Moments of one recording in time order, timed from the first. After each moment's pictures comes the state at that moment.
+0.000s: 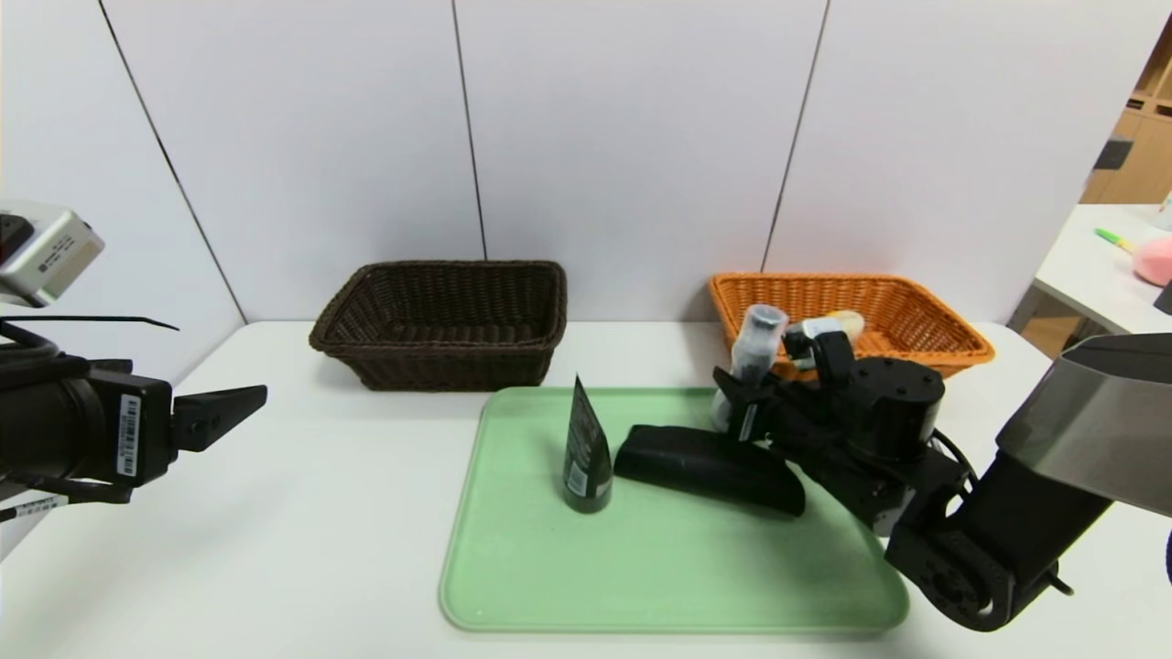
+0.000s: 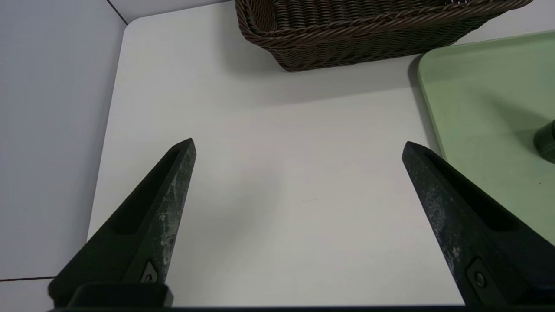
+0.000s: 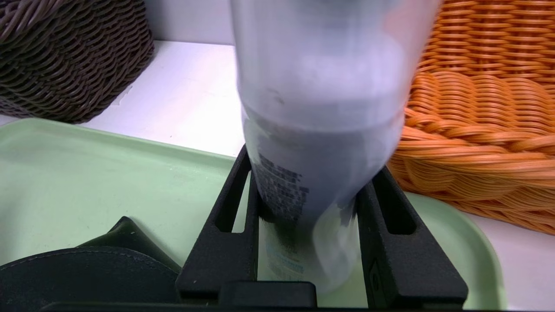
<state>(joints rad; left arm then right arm) -0.31 1.10 -0.84 0.14 0.27 0.00 0.43 2.11 -0.59 -1.41 -0.11 0.10</state>
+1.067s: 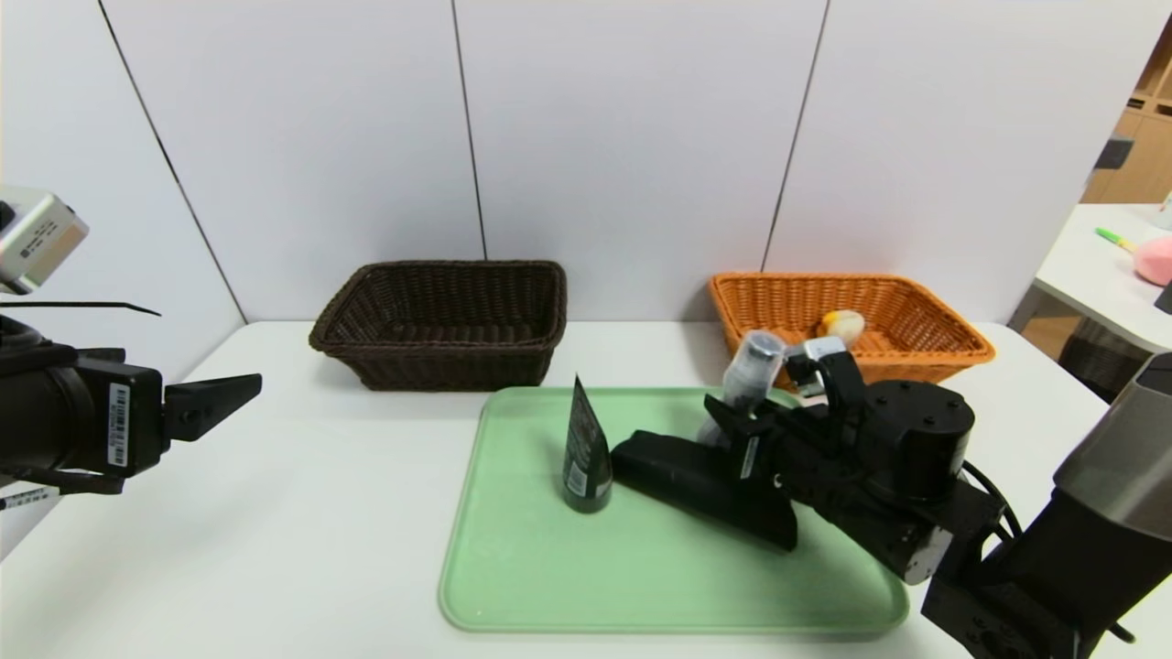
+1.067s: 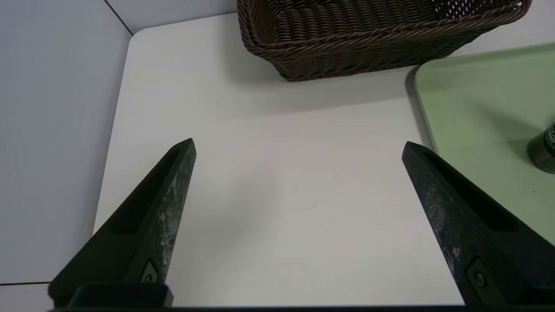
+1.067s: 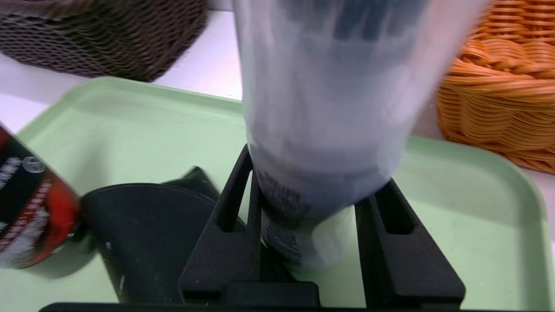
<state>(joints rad) -0.31 1.09 -0.86 0.14 0.28 0.00 0.53 2.00 -0.47 -1.40 -0.12 0.12</state>
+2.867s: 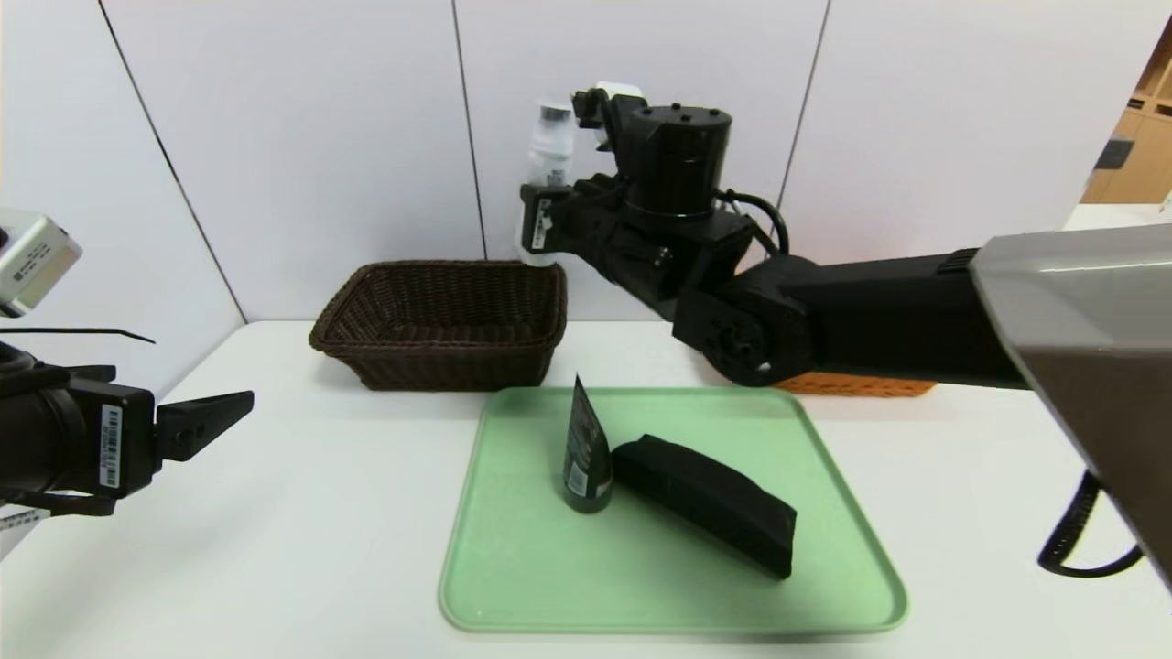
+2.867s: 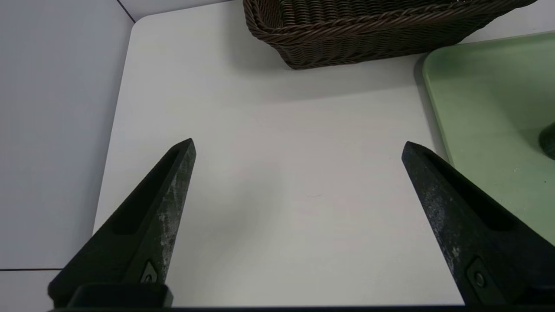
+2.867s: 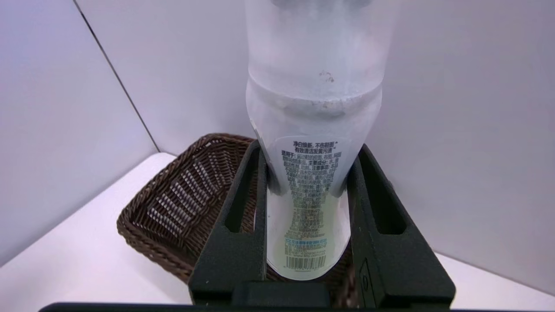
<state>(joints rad) -0.31 1.07 -0.82 0.14 0.29 0.00 0.74 2.22 -1.83 -0.49 -0.19 0.13</state>
